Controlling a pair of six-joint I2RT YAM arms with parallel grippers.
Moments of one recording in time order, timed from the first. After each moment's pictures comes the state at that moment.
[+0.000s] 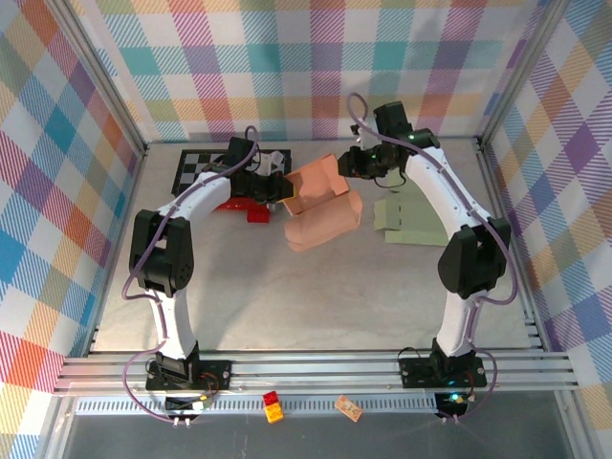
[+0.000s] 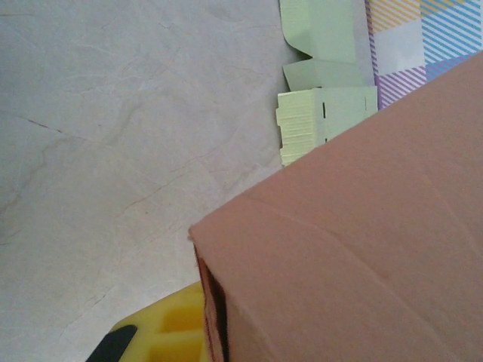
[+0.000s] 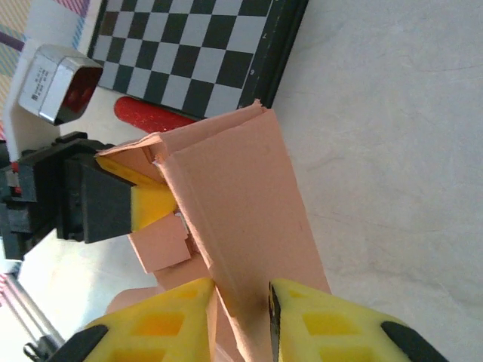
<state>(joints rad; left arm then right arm) -0.28 1.96 1.57 -0.53 0.74 -0.39 0.35 1.91 1.91 -0.92 -0.47 0.24</state>
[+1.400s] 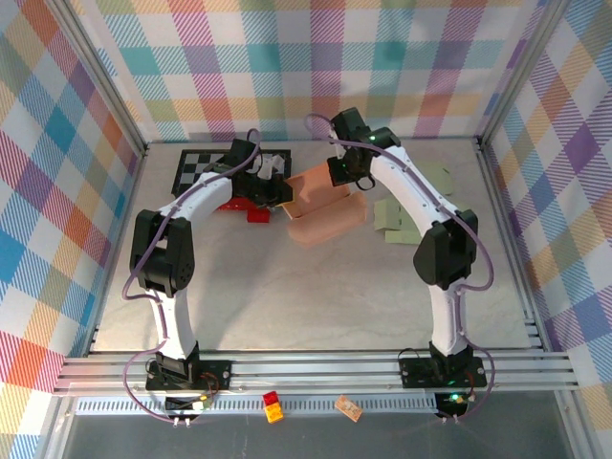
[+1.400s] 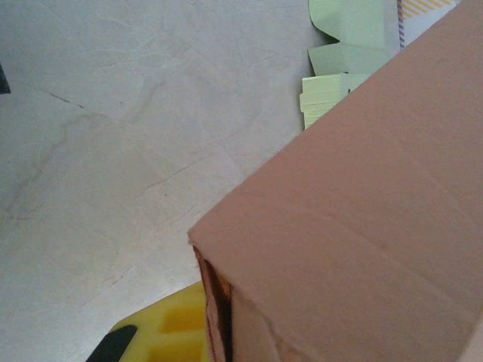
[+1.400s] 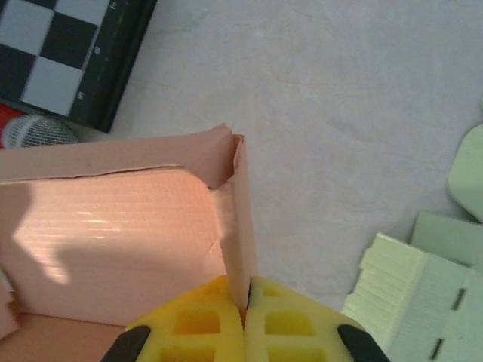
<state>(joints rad) -0.29 1.96 1.57 -0.59 0.69 -0.37 0.51 2.09 2.13 -1.09 0.11 0.14</state>
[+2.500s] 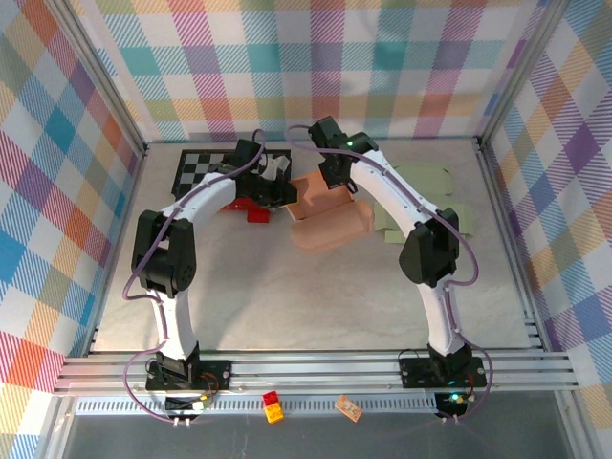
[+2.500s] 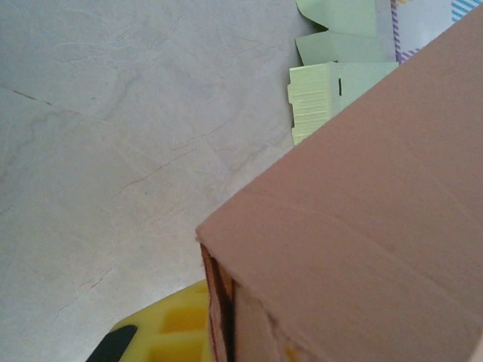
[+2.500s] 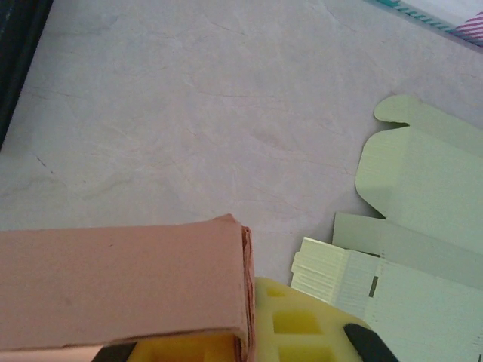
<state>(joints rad) -0.32 1.96 1.58 -0.59 0.69 -0.36 0.59 2.17 2.20 -1.13 0.42 0.17</state>
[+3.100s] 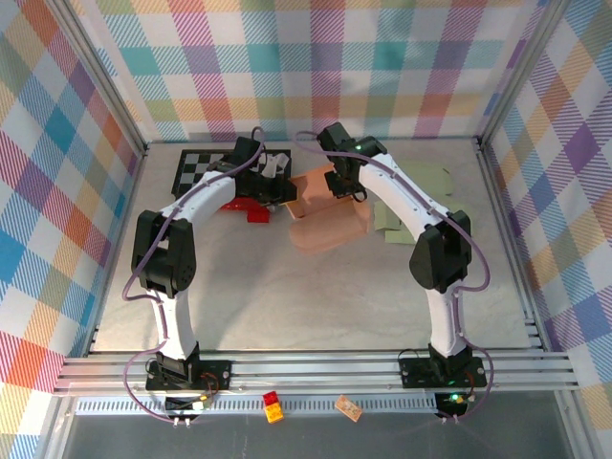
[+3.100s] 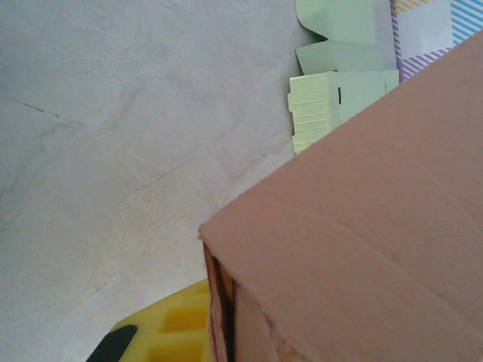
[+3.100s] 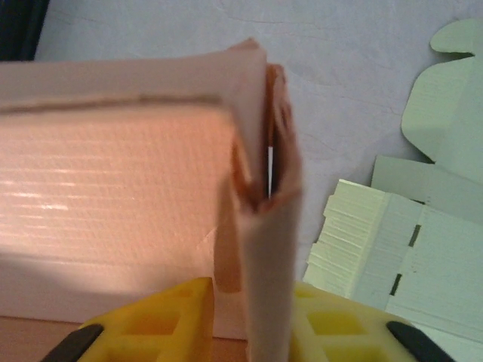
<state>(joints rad) -0.32 1.96 1.60 -0.60 0.68 -0.37 0.58 2.07 2.05 -1.15 0.28 0.21</state>
